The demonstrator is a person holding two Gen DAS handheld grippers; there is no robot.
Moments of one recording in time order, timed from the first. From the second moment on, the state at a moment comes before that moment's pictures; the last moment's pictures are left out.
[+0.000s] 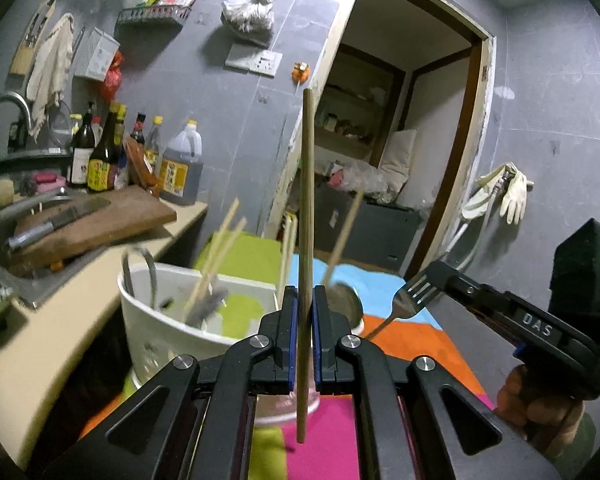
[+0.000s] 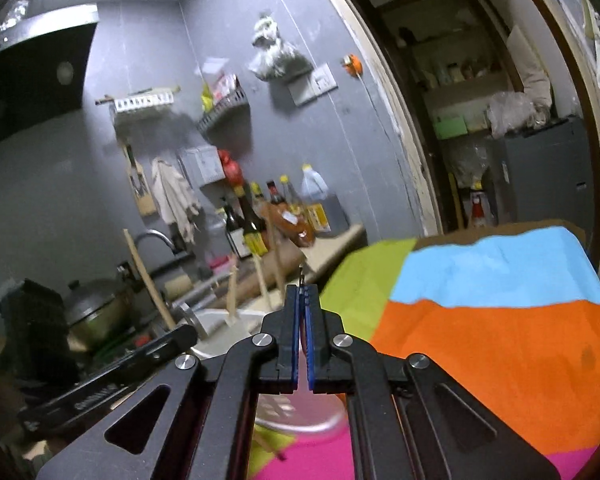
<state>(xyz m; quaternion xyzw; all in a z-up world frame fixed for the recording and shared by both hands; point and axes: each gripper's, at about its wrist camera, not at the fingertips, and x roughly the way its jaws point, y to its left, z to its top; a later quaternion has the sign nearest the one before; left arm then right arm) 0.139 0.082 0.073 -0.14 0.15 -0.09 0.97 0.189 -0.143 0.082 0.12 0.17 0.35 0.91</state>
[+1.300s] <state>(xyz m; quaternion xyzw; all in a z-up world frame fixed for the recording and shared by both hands) 0.167 0.140 0.155 -0.10 0.16 -0.05 0.98 0.183 -0.109 0.182 0.14 0.10 0.40 0.90</state>
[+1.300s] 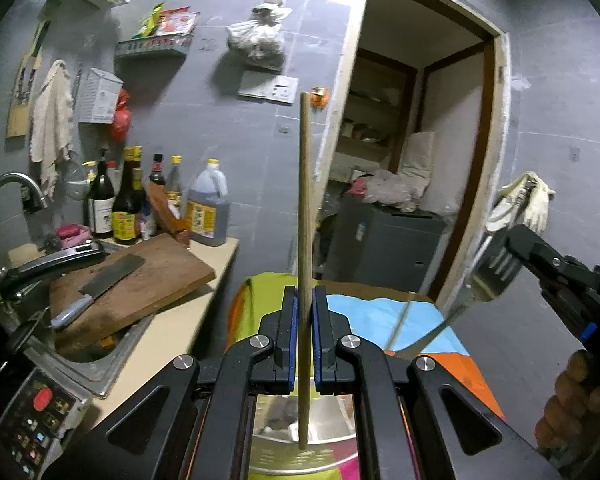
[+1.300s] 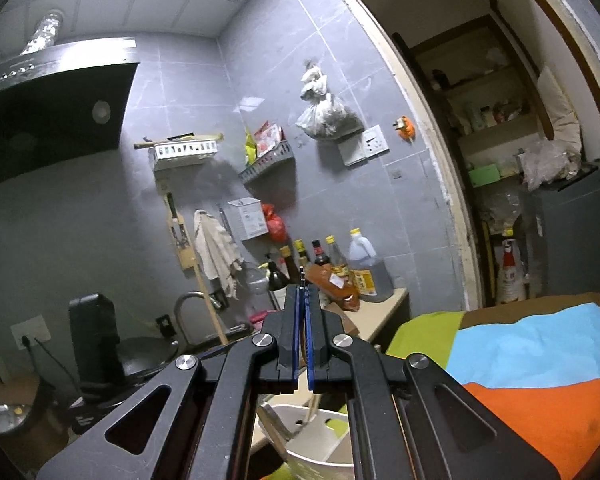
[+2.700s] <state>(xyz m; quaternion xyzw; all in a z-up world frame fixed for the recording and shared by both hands) 0.205 0.132 0.077 -0.09 0.25 -0.05 0.96 0.215 -0.087 0.080 0.13 0.23 0.33 0.91</state>
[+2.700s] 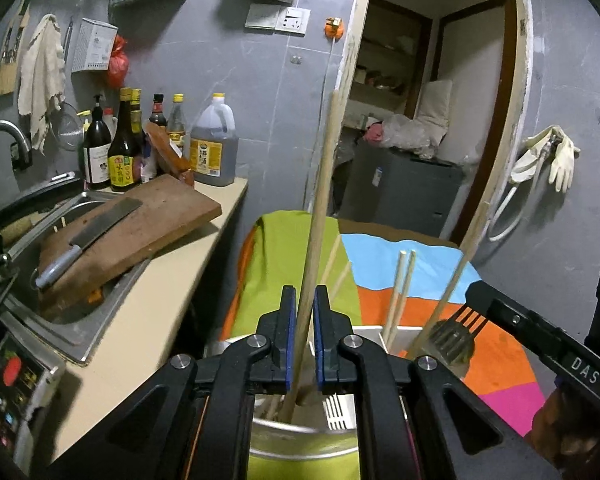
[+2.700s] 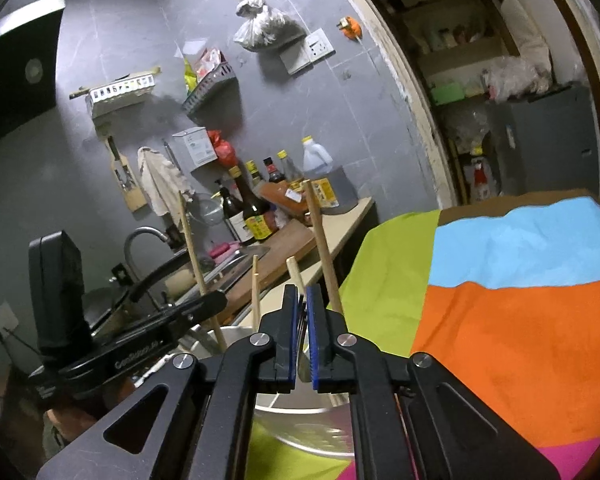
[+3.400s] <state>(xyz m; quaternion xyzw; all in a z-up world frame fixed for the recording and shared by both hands) 0.170 0.115 0.097 -0.10 0.17 -0.05 0.98 0.183 -0.100 0.089 0.06 0.12 0.25 0.96</state>
